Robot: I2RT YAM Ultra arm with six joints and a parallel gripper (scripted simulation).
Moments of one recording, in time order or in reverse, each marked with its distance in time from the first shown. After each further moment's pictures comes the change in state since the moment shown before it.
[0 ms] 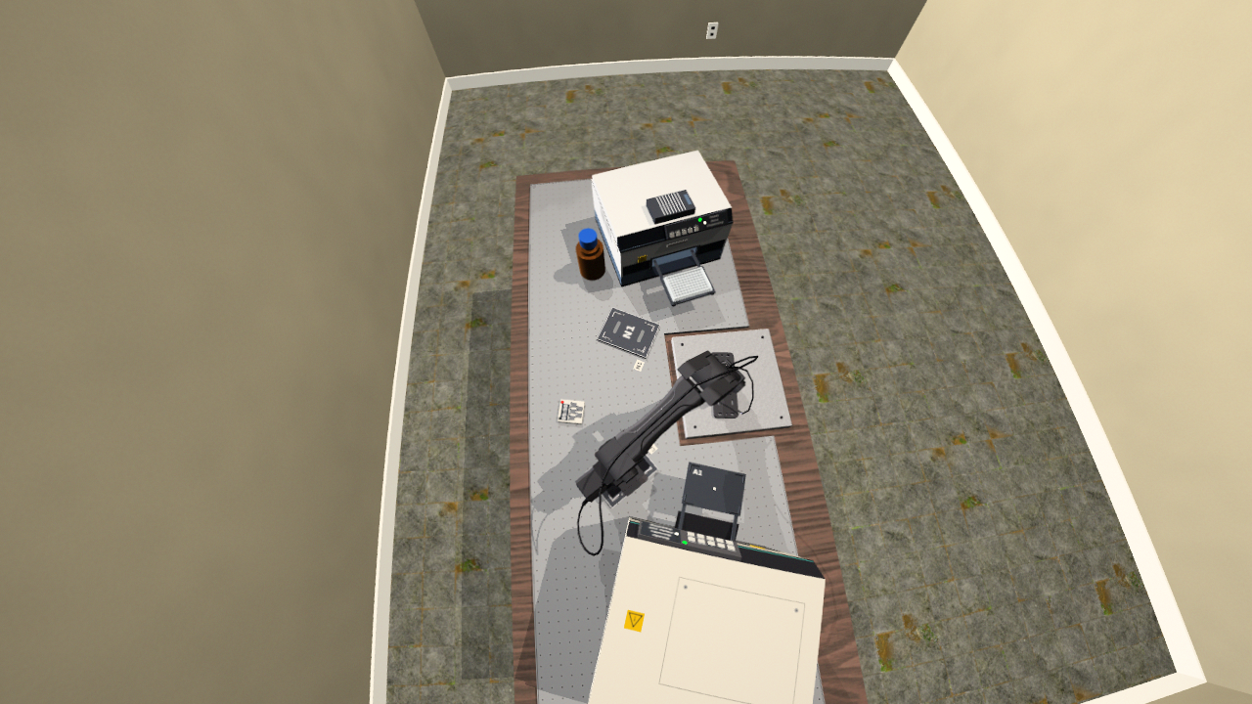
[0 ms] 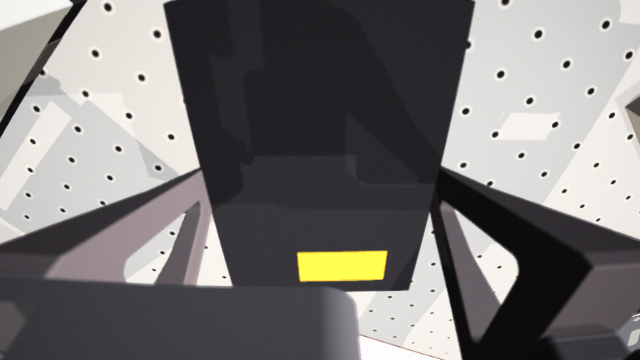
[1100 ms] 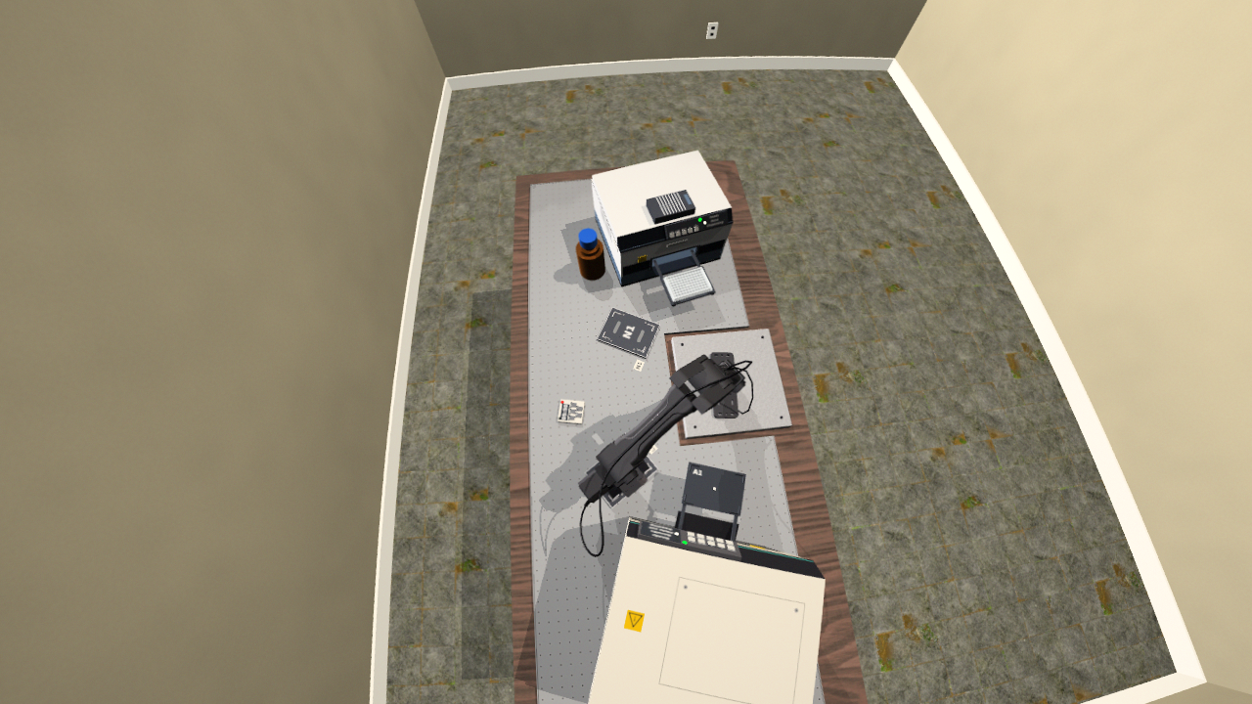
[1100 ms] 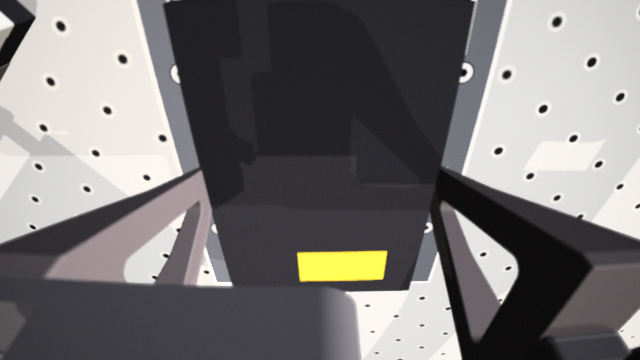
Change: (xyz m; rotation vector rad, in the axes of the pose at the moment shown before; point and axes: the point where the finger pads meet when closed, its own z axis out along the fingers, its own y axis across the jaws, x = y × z) arm -0.001 0.002 0.038 0.000 0.000 -0.005
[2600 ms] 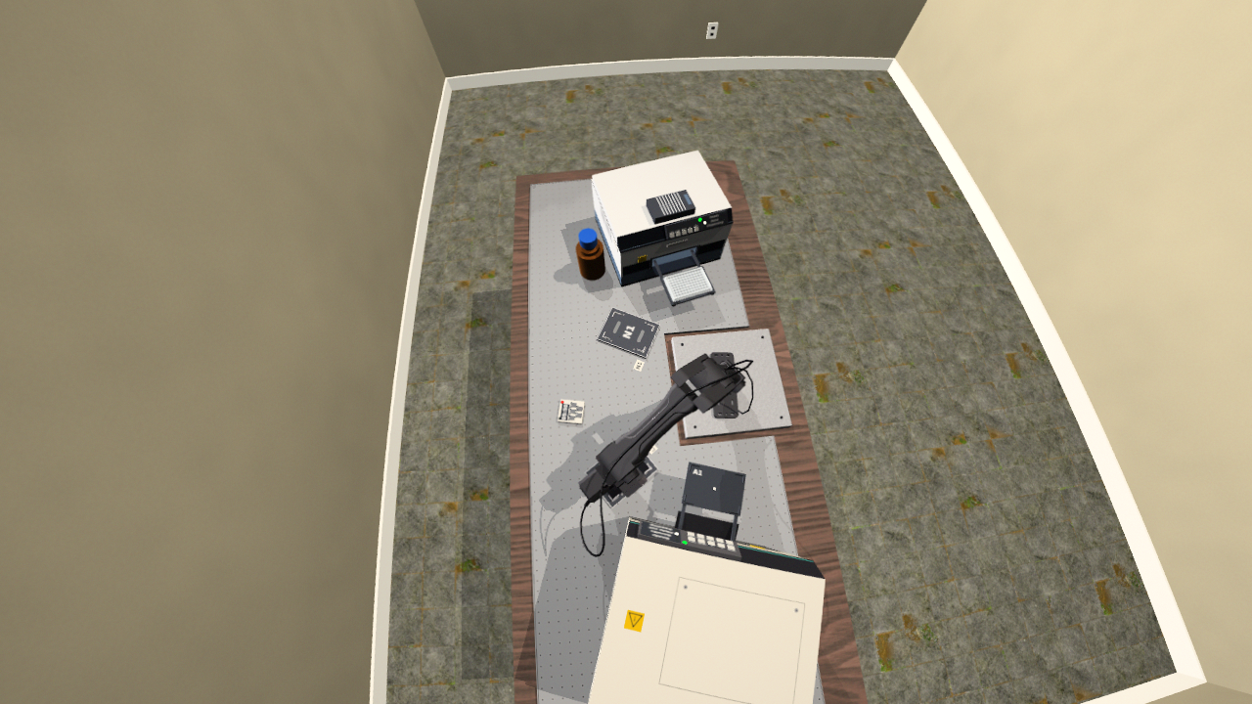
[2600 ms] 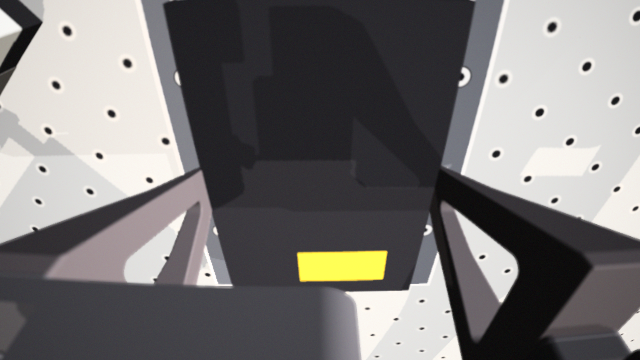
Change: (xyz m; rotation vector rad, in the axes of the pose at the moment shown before) arm -0.002 0.000 -0.001 0.000 -0.017 -0.001
